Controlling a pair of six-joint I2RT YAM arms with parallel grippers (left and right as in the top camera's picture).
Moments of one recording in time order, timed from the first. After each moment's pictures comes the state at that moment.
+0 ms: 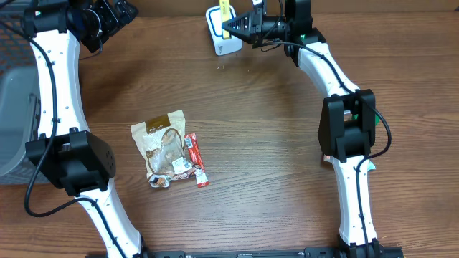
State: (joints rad) left arm 0.19 2.20 2.33 -1.04 0.39 -0.44; right arm 0.21 2.59 2.22 0.06 -1.21 0.96
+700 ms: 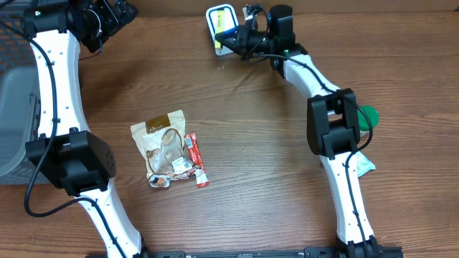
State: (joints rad) left arm 0.19 2.20 2.33 -1.04 0.39 -0.44; right arm 0.26 2.72 2.22 0.15 -1.00 0.93
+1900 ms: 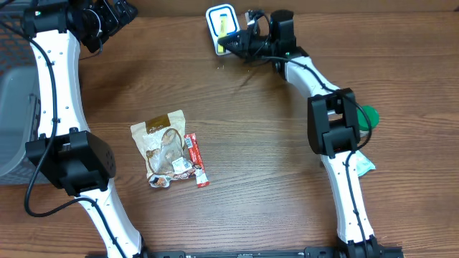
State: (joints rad) left arm 0.19 2.20 2.33 -1.04 0.39 -0.44; right arm 0.24 2.71 2.22 0.10 -1.01 0.89
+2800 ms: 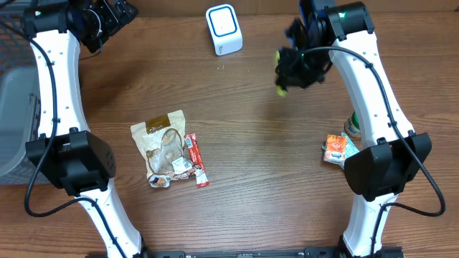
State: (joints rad) left arm 0.19 2.20 2.33 -1.04 0.39 -0.44; right arm 0.24 2.10 2.21 -1.60 -0.25 0.25
